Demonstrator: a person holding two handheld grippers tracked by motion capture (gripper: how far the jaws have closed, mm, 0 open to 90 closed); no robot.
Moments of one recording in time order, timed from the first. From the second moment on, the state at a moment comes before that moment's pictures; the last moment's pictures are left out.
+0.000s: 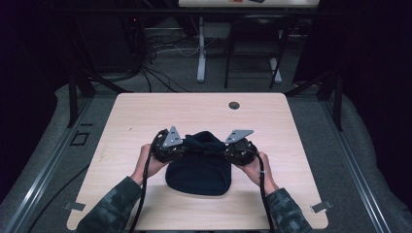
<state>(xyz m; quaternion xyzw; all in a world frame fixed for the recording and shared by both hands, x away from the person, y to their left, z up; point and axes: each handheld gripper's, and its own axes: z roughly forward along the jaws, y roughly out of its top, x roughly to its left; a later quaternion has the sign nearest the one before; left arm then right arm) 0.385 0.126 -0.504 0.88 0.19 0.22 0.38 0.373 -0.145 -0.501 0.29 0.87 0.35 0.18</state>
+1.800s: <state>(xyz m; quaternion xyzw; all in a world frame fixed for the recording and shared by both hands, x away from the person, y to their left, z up) 0.376 0.104 -0.538 0.89 0.24 0.14 0.36 0.366 -0.121 -0.531 0.31 0.88 0.35 0.09</state>
